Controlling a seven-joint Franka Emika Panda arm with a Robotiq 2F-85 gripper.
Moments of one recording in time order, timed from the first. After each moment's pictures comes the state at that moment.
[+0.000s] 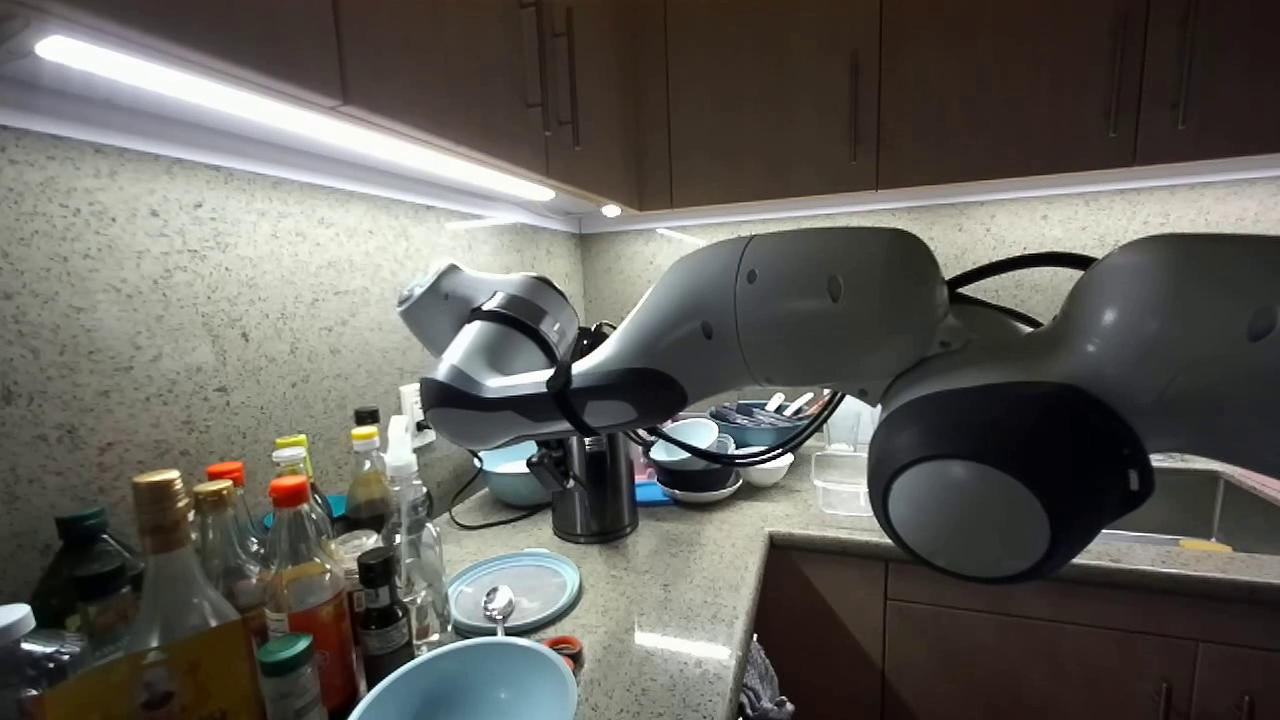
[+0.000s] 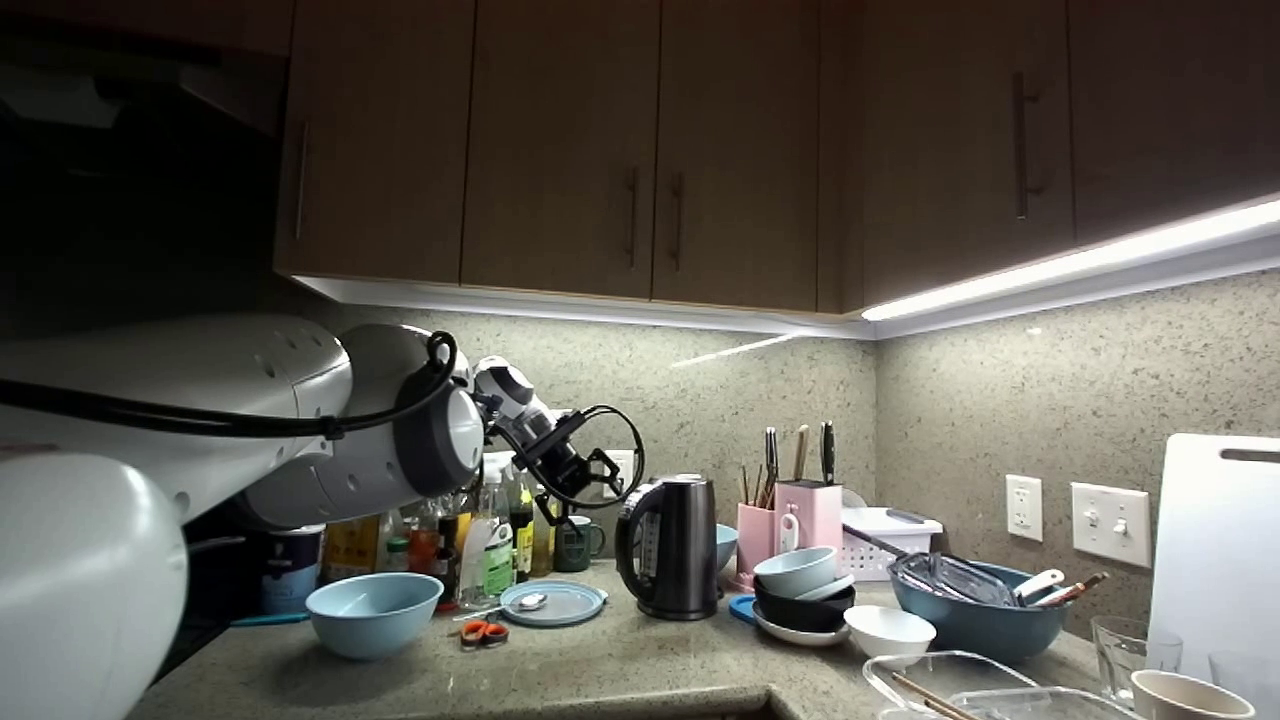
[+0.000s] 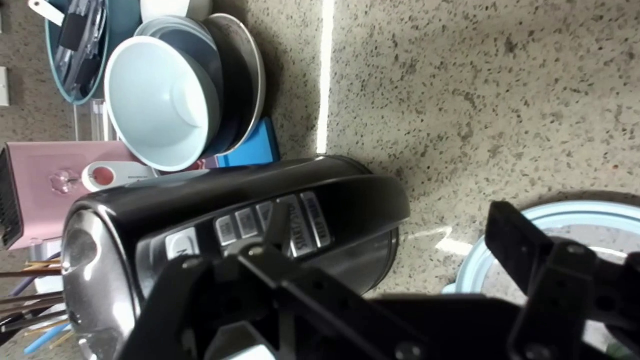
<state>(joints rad) 0.41 1.26 -0.27 -0.37 -0.49 1.60 -0.21</state>
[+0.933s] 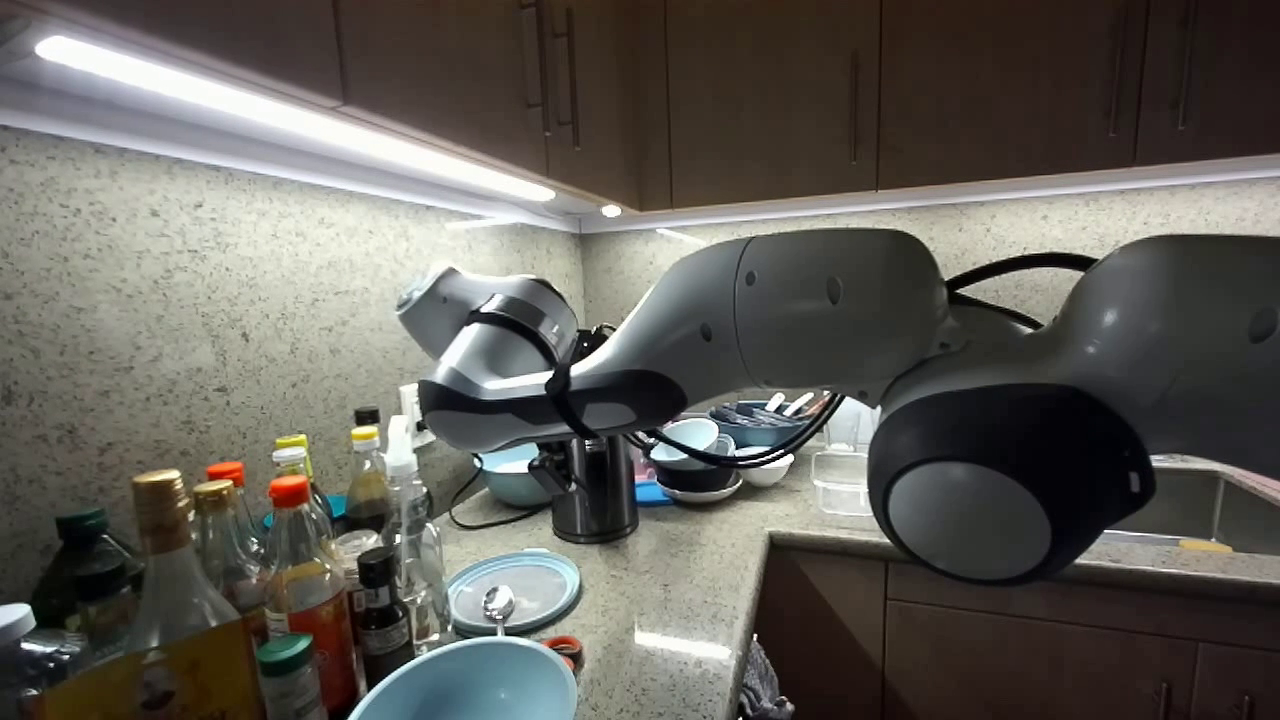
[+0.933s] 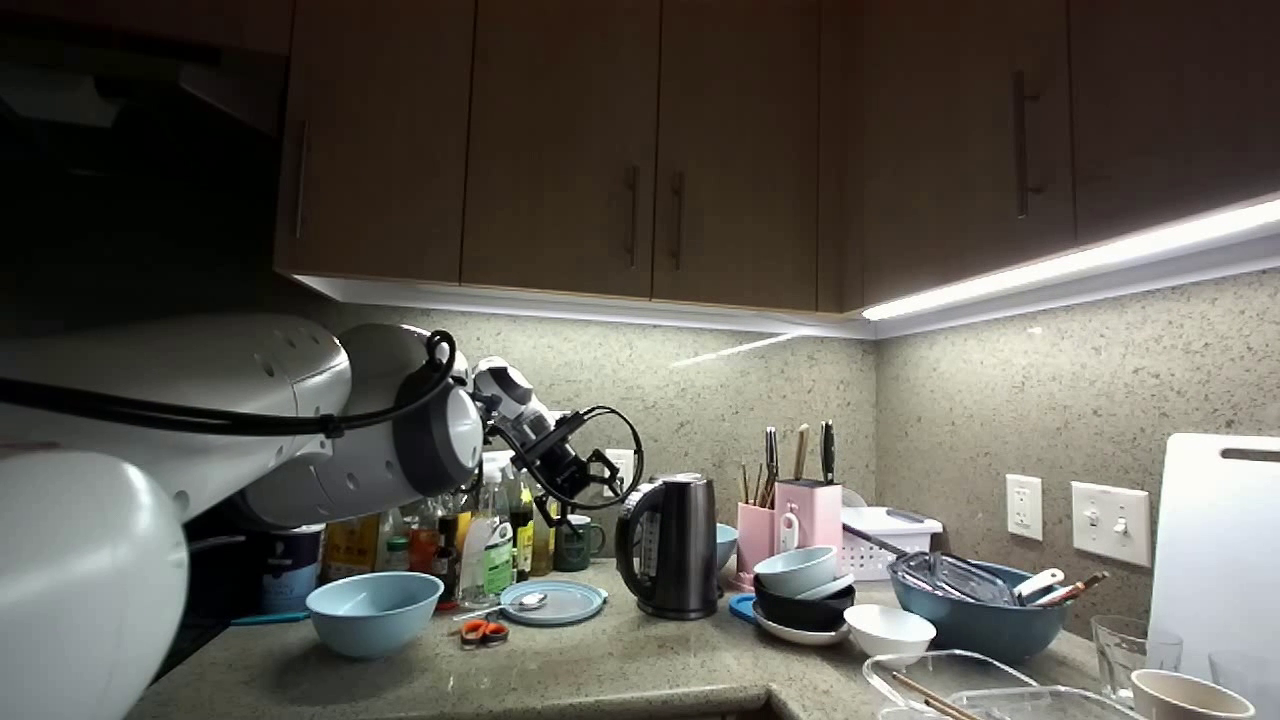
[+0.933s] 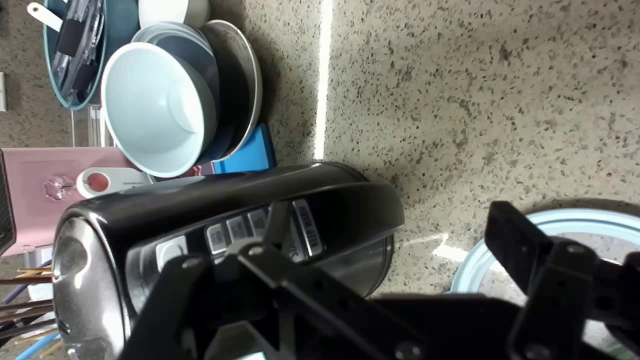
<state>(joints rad) 0.41 1.26 -0.27 -0.37 -0.48 1.58 -0.21</state>
